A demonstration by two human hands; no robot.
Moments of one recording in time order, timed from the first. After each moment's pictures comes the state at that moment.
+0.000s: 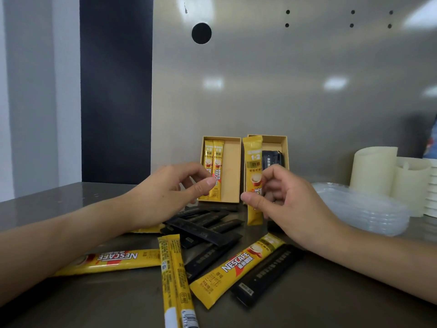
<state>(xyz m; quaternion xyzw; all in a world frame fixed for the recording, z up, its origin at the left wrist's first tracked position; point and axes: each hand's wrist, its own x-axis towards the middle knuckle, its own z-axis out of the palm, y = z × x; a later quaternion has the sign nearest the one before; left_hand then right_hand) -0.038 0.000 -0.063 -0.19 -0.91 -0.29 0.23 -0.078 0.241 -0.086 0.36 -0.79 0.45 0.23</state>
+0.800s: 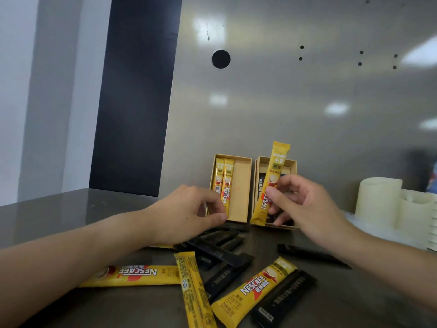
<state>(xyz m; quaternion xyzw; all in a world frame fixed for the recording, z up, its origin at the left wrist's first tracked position) -0.044 -0.004 -0.064 -0.22 -0.93 -0.22 0.22 -0.093 0.242 -0.060 0.33 -0.76 0.52 0.21</state>
